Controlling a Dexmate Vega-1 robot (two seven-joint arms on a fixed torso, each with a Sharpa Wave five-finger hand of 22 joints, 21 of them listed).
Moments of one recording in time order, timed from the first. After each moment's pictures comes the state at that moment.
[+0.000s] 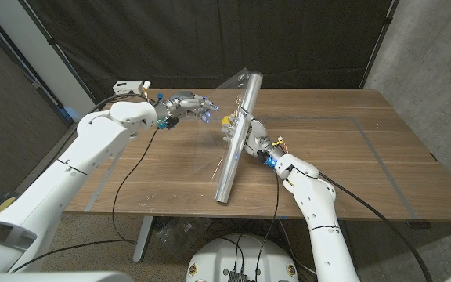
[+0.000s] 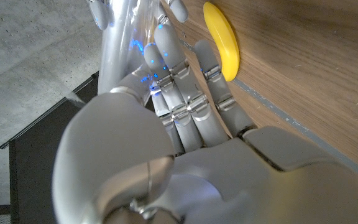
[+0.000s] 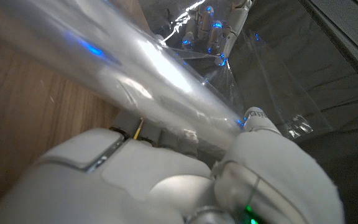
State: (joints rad) left arm 0.83 0.73 0.22 -1.99 -0.42 0.57 -0.22; left_hand 1.11 0.06 0.53 -0.15 0.19 0.96 0.02 0.53 0.37 1.26 -0.15 0.72 0.43 1.37 -0.22 0.55 0.54 0.71 -0.07 1.05 0.22; right arm -1.15 0.21 -0.05 -1.84 0.28 -0.47 0.44; right_hand 0.61 -0.03 0.33 -0.02 0.19 0.37 0.04 0.20 0.21 0.56 0.09 0.22 0.33 0.74 -0.03 0.22 0.32 0.76 -0.04 0.94 0.18
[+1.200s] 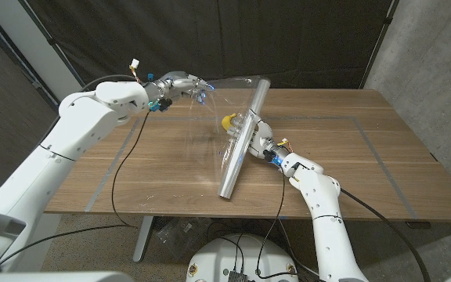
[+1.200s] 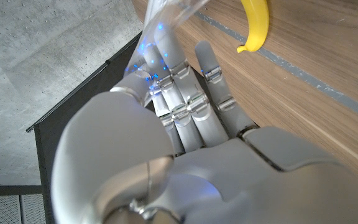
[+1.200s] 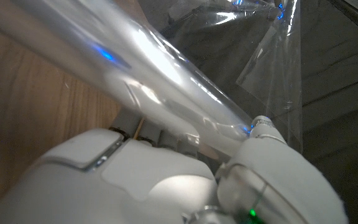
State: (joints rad) left arm 0.77 0.77 0.18 -2.06 -0.50 0.61 -0.19; left_hand 1.11 0.05 0.56 -0.14 0.18 0.96 0.02 0.51 0.41 1.26 -0.15 0.72 0.43 1.37 -0.22 0.53 0.56 0.69 -0.06 1.10 0.20; right arm -1.07 0.22 0.06 -1.71 0.31 -0.55 0.54; right_hand 0.48 -0.06 0.28 0.03 0.18 0.33 0.05 0.20 0.21 0.52 0.13 0.22 0.32 0.73 0.02 0.22 0.31 0.78 0.02 0.94 0.19
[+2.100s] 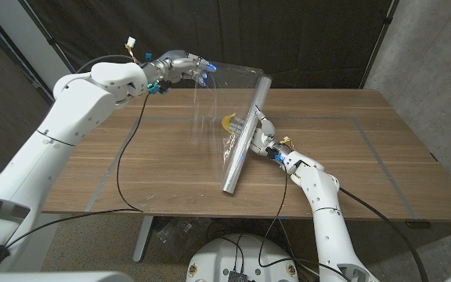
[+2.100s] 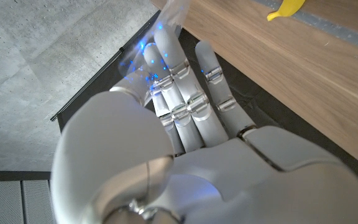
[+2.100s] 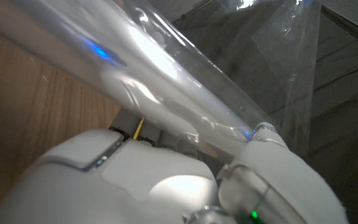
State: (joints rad) left arm 0.69 0.75 0.17 -2.08 -0.51 0.62 -0.17; left_hand 1.10 0.04 0.58 -0.14 0.18 0.96 0.02 0.49 0.42 1.26 -0.15 0.72 0.43 1.37 -0.22 0.52 0.58 0.68 -0.06 1.13 0.19; right arm -1.00 0.22 0.10 -1.60 0.34 -0.51 0.61; right_hand 0.46 -0.06 0.27 0.03 0.18 0.33 0.05 0.20 0.21 0.54 0.12 0.23 0.32 0.75 0.02 0.22 0.31 0.78 0.02 0.94 0.19
